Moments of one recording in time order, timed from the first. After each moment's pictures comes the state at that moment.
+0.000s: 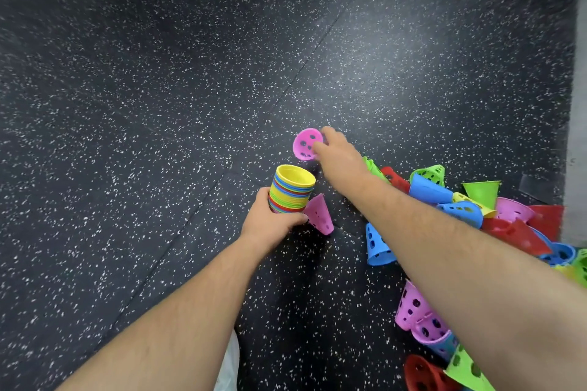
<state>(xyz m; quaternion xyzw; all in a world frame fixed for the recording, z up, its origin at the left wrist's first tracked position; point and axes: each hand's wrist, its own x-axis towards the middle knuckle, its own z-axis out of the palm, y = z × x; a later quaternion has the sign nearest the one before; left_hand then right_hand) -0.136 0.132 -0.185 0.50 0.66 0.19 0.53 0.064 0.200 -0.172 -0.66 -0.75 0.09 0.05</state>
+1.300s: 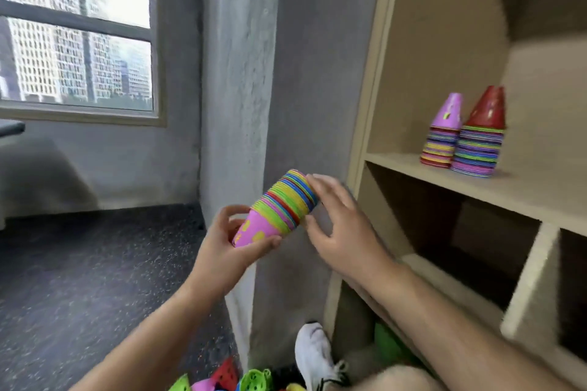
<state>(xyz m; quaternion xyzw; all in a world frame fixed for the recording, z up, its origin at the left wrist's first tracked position) 0.194 -0.087 0.286 0.70 0.03 0.36 0.62 0.288 -0.274 0.340 -0.77 -0.46 -0.28 0.33</state>
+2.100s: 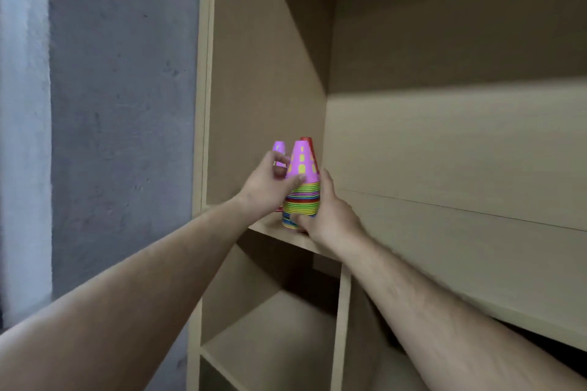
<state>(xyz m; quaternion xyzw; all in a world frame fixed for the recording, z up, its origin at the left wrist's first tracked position) 0.417 -0.341 0.487 0.76 -0.22 0.23 0.56 0.391 -0.482 0.449 -0.91 -0.03 -0.31 0.29</state>
